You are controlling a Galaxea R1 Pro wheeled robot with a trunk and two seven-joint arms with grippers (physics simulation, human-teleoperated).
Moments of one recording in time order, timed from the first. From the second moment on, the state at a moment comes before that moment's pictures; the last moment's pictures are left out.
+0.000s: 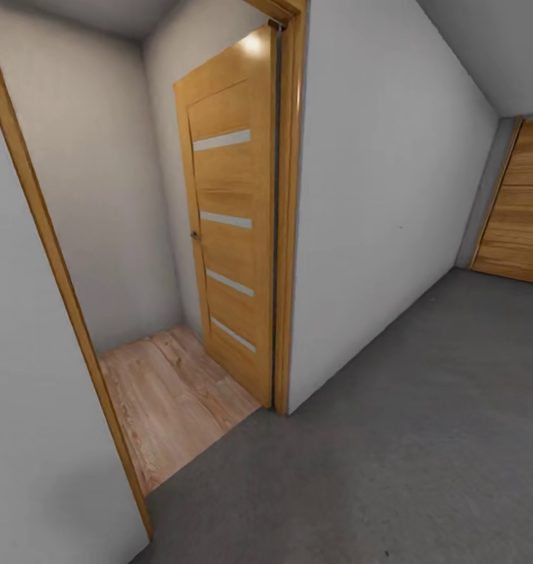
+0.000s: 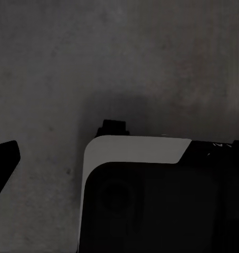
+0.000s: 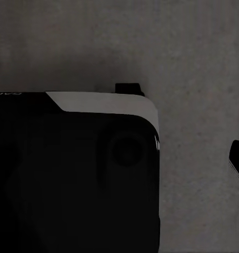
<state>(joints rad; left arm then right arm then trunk) -0.21 0.01 0.00 -0.01 0.10 -0.05 0.03 -0.15 0.04 0.52 0.03 -0.53 -0.06 -0.07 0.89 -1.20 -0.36</state>
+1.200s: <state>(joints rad) -0.21 0.01 0.00 -0.01 0.10 -0.05 0.03 -0.15 0.04 0.53 0.03 -0.53 -0.06 -0.07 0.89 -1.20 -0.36</state>
